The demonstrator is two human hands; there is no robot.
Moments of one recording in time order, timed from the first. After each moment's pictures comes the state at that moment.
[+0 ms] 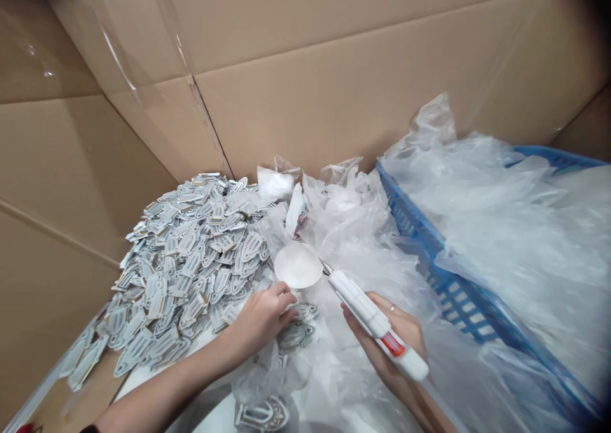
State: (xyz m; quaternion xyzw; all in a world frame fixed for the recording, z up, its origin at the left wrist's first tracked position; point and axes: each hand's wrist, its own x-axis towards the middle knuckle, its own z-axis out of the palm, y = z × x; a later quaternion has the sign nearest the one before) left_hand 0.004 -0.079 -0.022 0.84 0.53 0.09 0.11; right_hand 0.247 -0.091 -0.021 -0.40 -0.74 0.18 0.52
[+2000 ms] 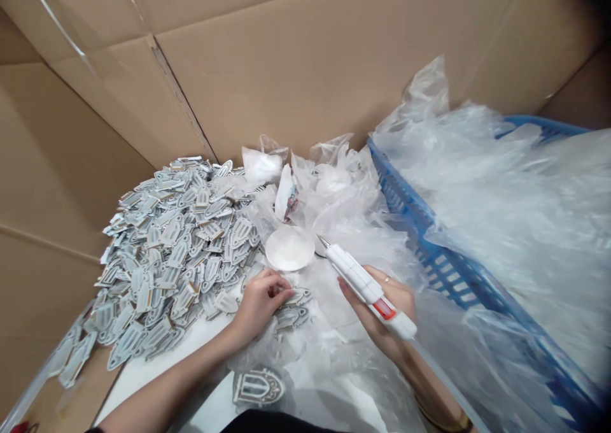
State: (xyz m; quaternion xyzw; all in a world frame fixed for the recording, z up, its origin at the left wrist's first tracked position) left_hand 0.011 -0.084 -0.046 0.68 0.59 0.31 0.31; right_hand 0.251 -0.090 -0.016 -0.45 -0.72 0.18 0.50
